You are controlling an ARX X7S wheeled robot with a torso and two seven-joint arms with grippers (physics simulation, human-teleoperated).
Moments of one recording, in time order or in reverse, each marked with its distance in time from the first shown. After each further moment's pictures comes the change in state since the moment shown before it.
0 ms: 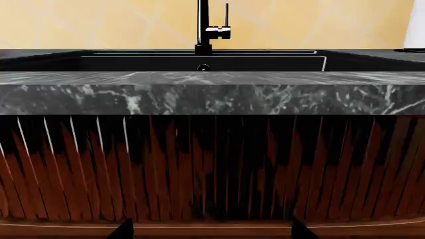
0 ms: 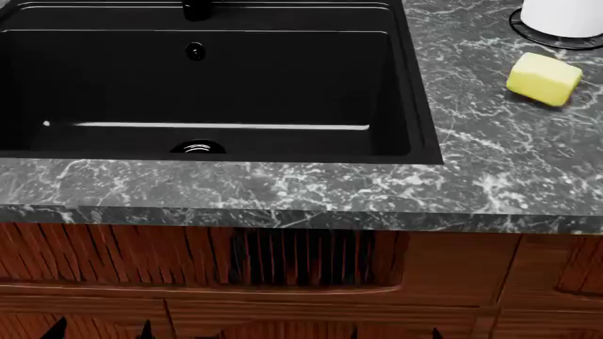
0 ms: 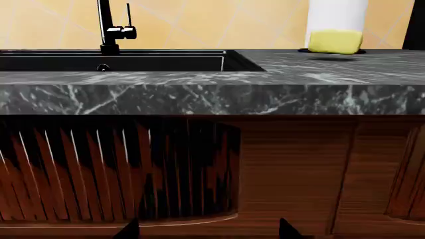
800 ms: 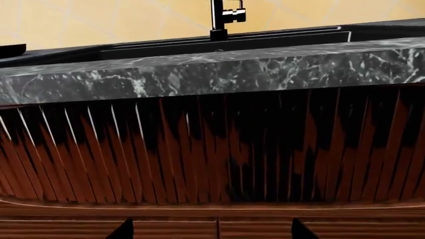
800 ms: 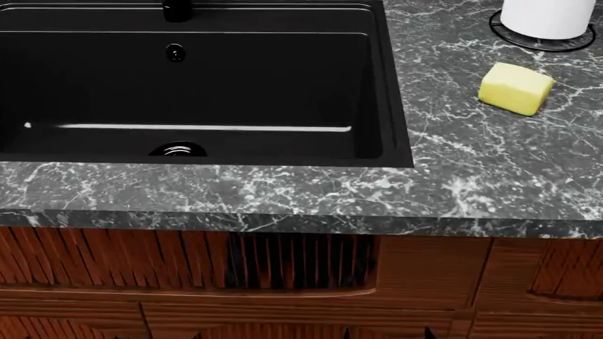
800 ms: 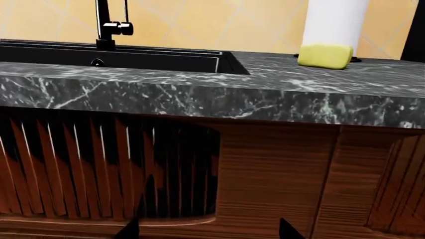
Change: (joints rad) left arm 0.048 -0.091 0.021 0.013 -0.015 -0.012 -0.110; right arm -0.001 0.065 -0.096 -0.006 0.015 0.001 0.075
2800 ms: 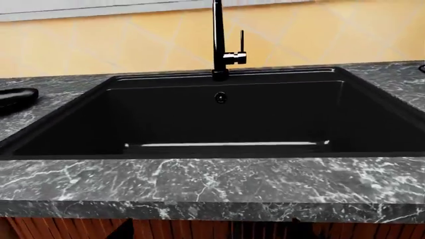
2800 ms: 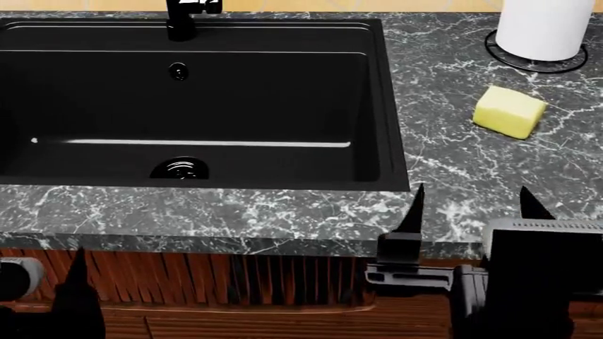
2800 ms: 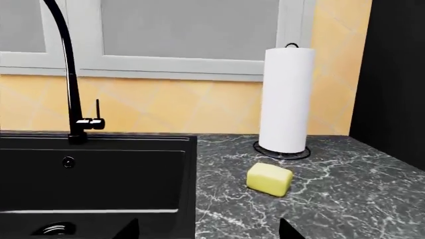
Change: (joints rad) left arm -0.285 -0.156 -0.046 0.703 -0.333 -1.029 -0.162; right arm 0.343 0.218 0.141 -0.693 0.357 0.904 0.167
